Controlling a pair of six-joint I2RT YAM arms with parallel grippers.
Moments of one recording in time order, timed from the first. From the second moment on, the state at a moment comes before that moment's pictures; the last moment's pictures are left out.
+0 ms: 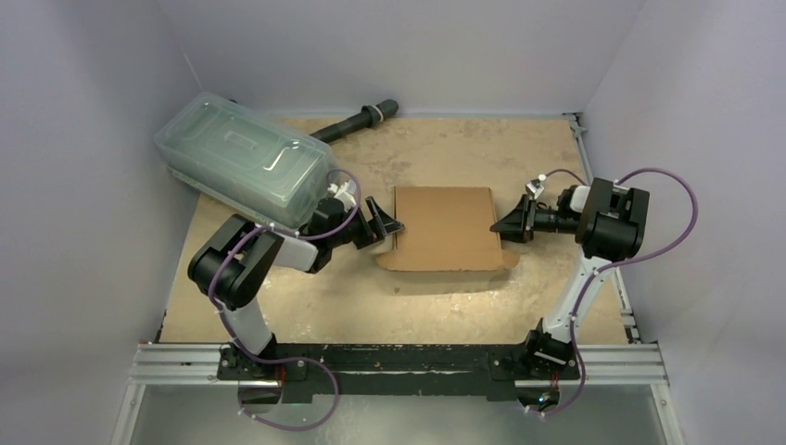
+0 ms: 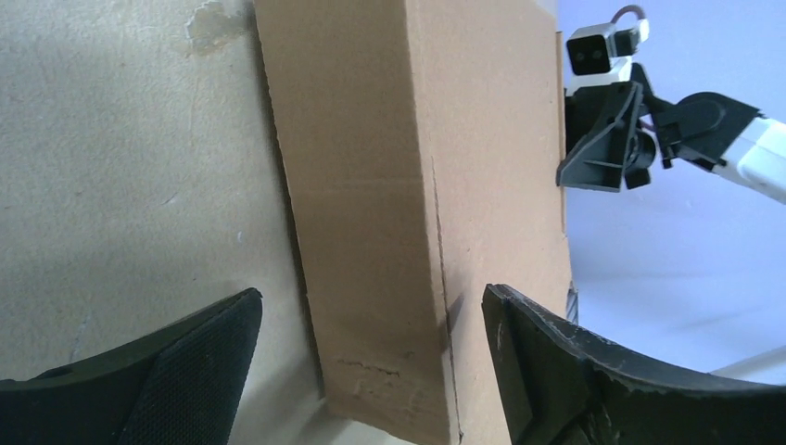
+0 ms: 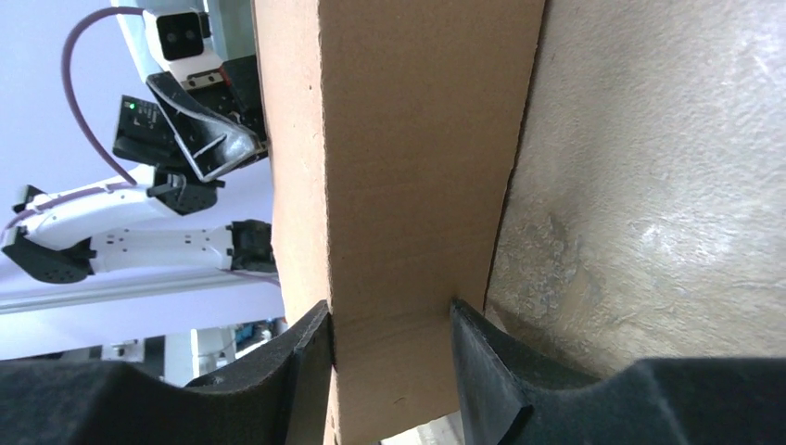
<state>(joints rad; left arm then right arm) -0.50 1.76 0.61 0.73 0.36 -0.94 -0.35 2.15 1.21 -0.85 -1.25 -0.41</state>
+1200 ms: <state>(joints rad) -0.57 1.59 0.67 0.64 0.36 -0.99 -0.38 1.95 1.32 -1.08 -1.16 -0.66</state>
